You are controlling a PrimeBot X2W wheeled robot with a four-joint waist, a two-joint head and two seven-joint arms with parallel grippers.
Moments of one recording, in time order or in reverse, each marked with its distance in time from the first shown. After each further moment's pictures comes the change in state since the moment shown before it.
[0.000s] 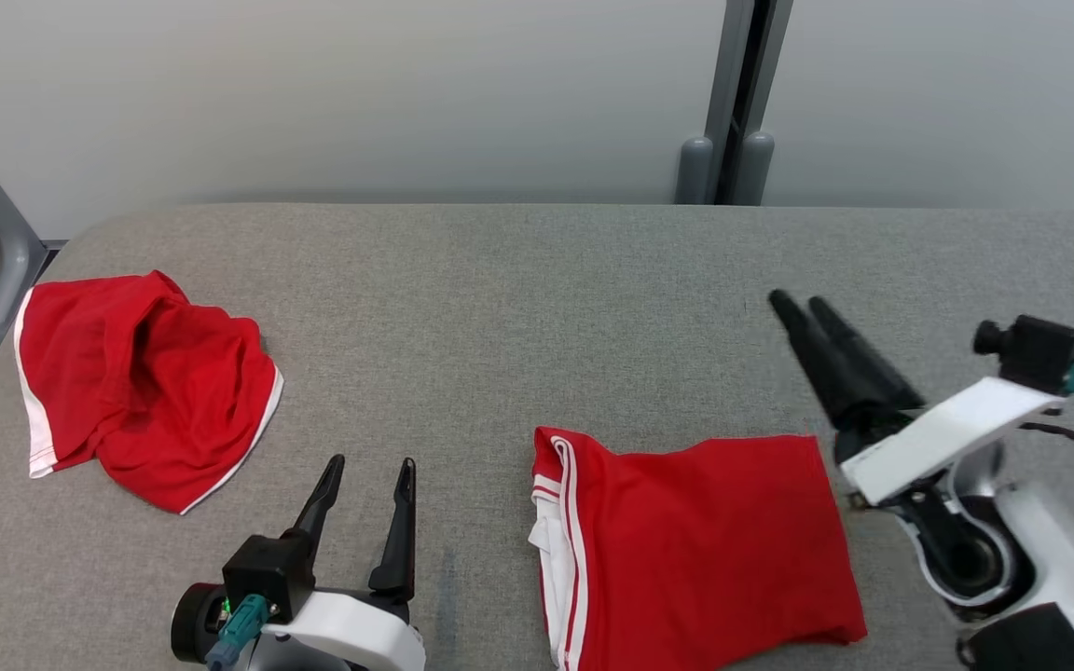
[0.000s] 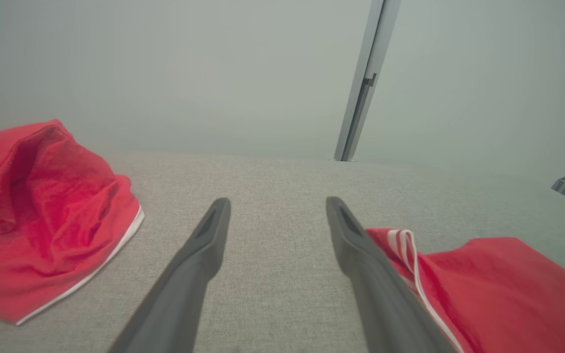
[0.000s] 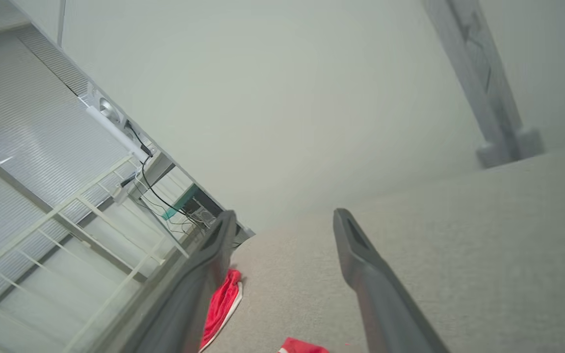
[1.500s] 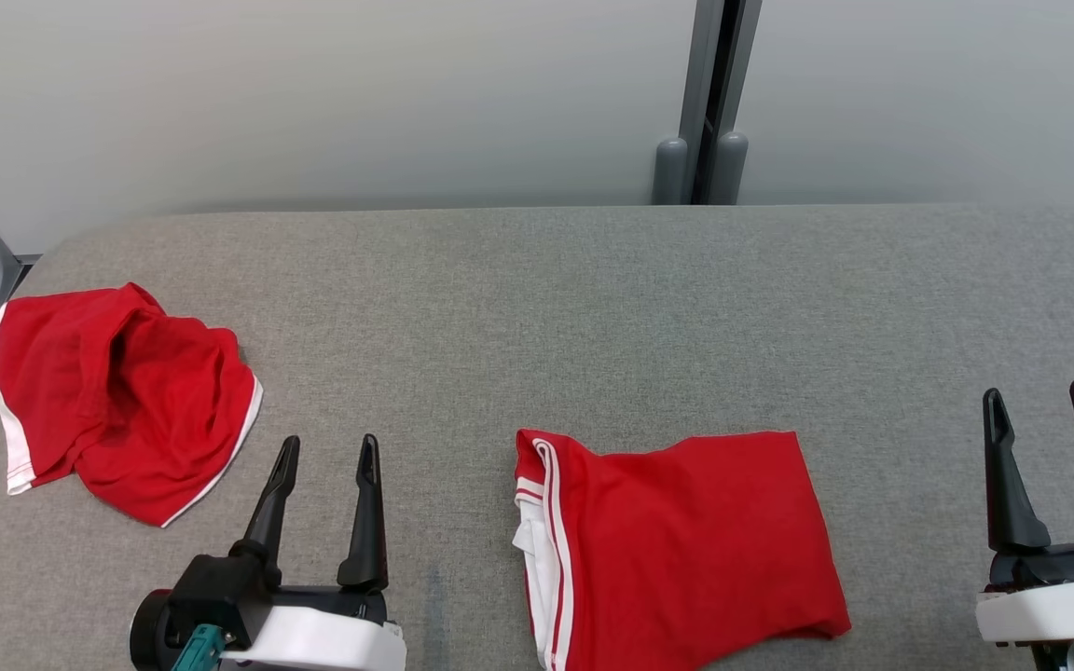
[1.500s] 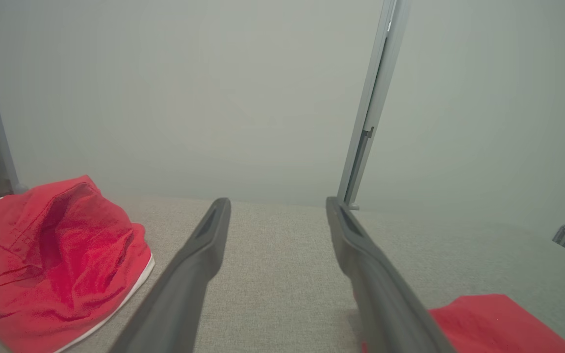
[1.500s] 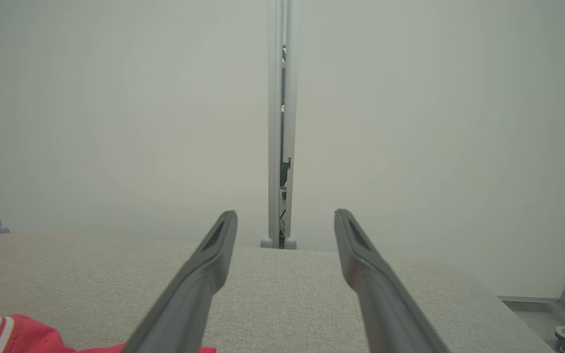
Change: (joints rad) left arm 0.089 0.000 0.051 -0.232 0.013 0.060 0.000; right arm 0.391 0.075 -0.496 -0.219 -1.045 0.000 -0.290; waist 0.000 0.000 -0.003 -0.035
